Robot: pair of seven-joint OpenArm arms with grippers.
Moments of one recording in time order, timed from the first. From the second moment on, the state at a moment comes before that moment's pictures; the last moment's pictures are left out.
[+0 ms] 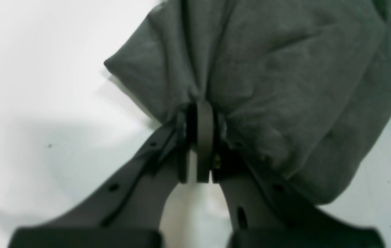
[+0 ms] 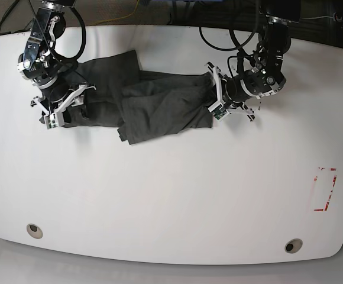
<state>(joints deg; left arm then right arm) 7.6 -9.1 6.9 92.2 -0.9 -41.8 35.5 -13.9 12.3 23.9 102.4 20.0 31.1 -44.1</state>
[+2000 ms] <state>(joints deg) 7.6 -10.1 6.8 91.9 -0.9 -41.8 34.9 -8.5 18.4 49.4 70.7 57.5 39.0 -65.8</state>
